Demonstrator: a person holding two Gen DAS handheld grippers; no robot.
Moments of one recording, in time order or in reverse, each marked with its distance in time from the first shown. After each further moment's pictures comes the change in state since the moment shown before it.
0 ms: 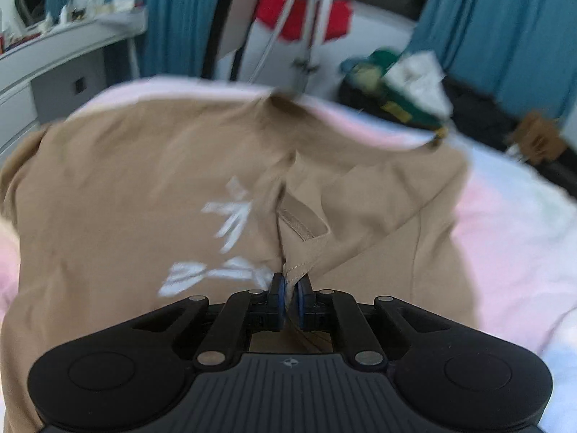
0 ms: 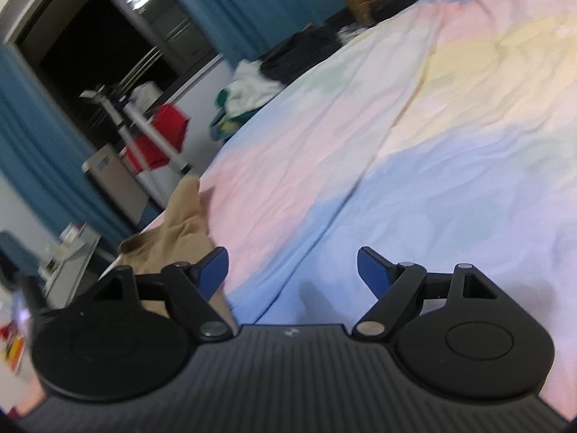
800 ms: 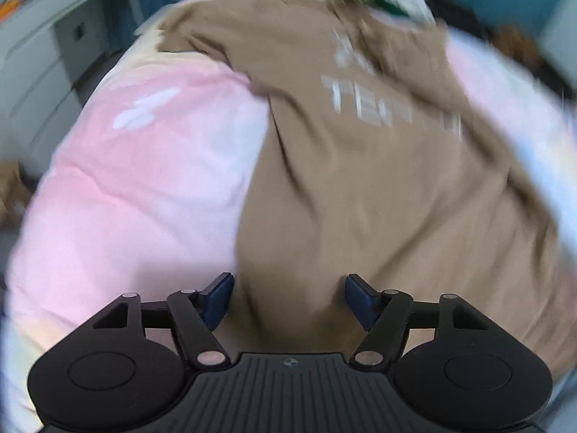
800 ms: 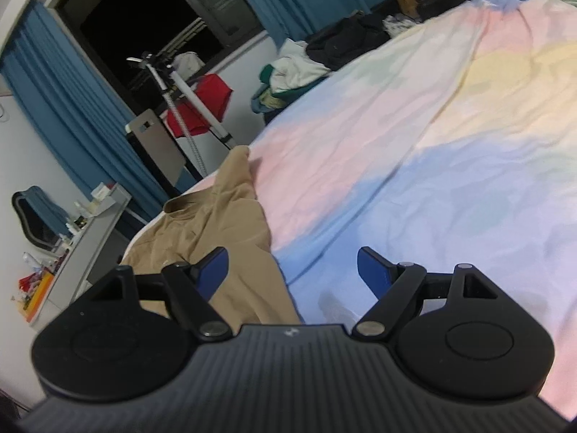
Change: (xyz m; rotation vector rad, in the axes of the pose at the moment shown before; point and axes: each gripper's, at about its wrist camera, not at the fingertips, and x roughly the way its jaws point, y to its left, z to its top) left arm -0.190 0.163 -0.150 0.241 0.307 0.000; right arm -0.064 0.023 -0.001 -0.082 0.061 0.058
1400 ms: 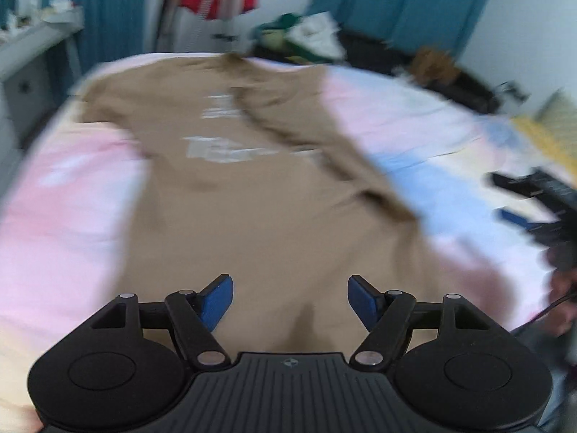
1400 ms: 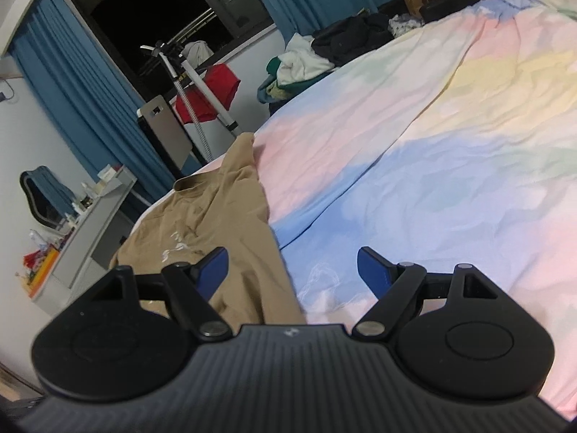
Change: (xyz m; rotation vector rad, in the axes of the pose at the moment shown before) left arm -0.074 -0.115 -0.017 0.023 -0.257 -0.309; right arm -0.049 -0.007 -0.015 -0.059 0.009 0.005
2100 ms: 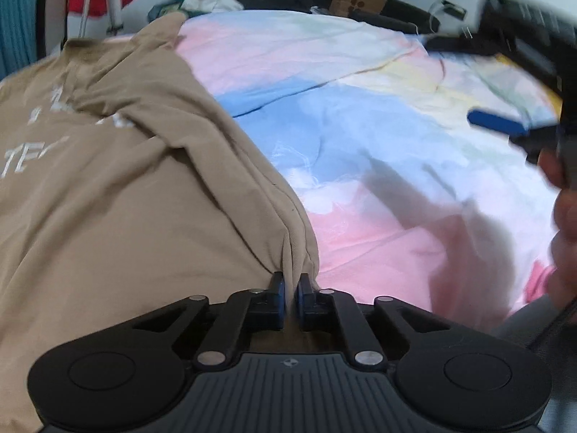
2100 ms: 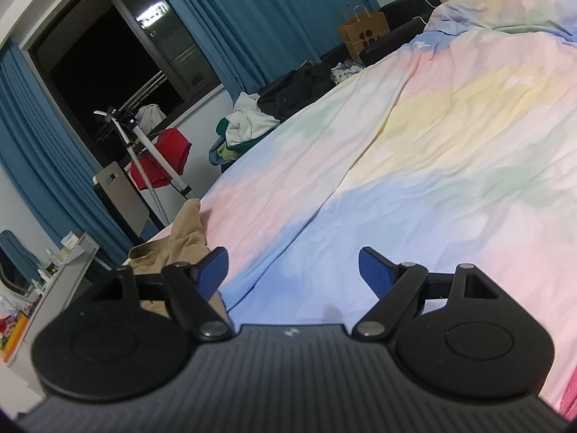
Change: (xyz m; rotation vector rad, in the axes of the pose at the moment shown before) left arm 0.110 -0.102 -0.020 0.200 0.132 -0.050; right arm -0.009 -0.035 0.002 0.108 -0.187 -0.118
